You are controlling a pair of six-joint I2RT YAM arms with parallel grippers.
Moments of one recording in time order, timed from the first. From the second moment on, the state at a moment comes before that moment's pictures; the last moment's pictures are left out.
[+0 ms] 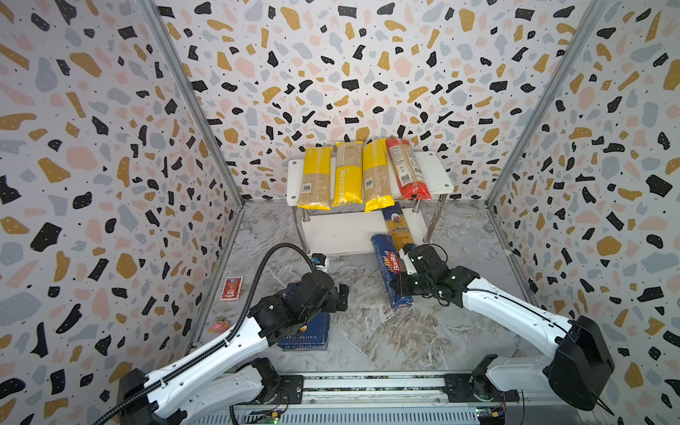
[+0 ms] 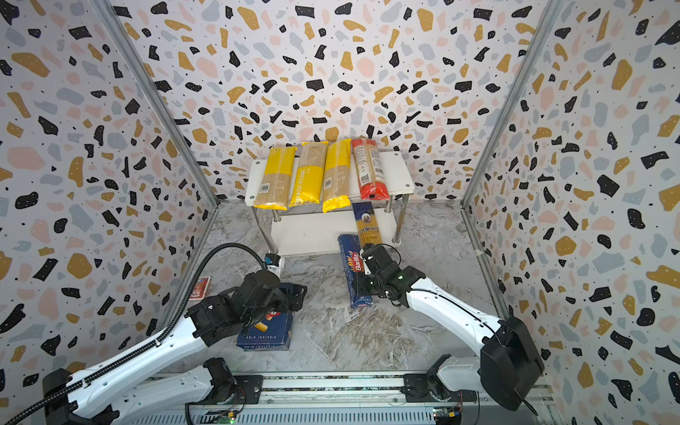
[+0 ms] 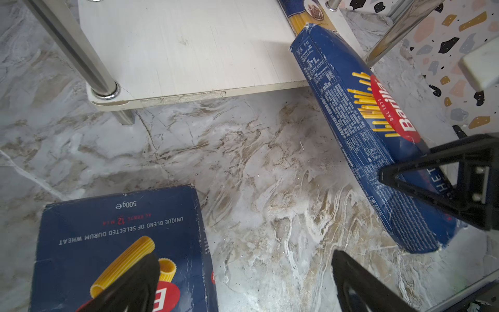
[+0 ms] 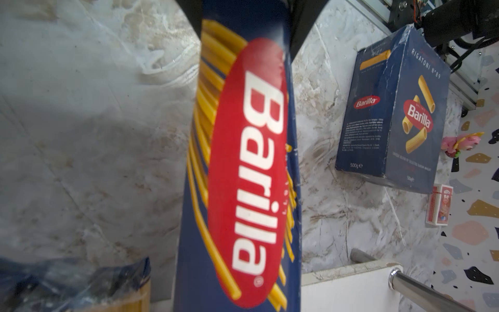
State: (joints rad) left arm -0.85 0.94 0.80 -0.62 -0.28 -0.61; right arm 0.68 1.32 0.94 -0.49 -0.13 0.54
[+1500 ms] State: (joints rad) left arm -0.85 1.04 0.87 -0.65 -0.30 -0.54; right arm 0.50 1.88 1.28 -0.15 -0.38 0.51
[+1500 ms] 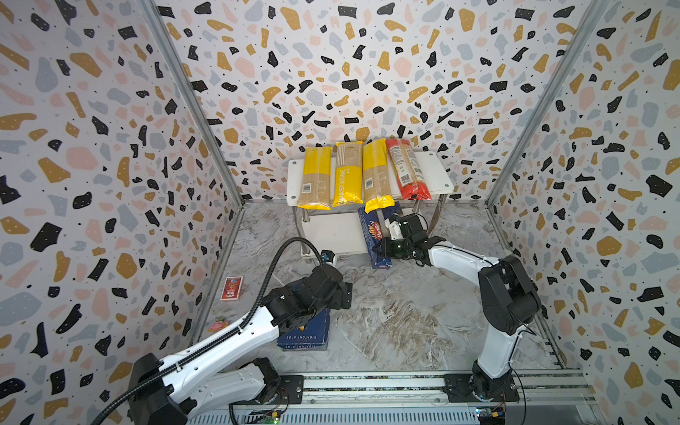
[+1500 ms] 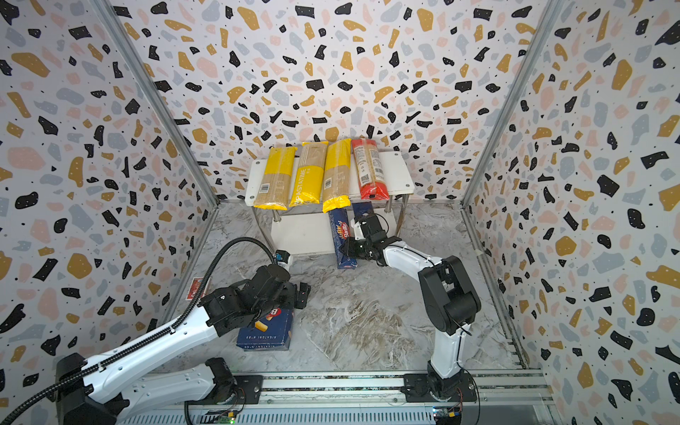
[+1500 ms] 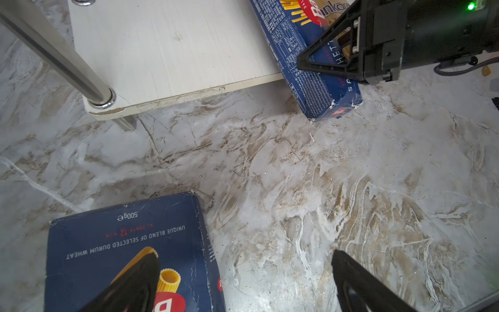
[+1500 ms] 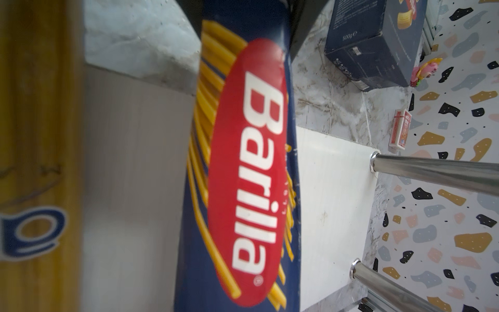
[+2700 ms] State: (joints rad) left arm -0.82 0.98 0.86 -0.69 -0.36 -0.58; right arm 0.49 1.87 1.34 0.01 -0.48 0.53
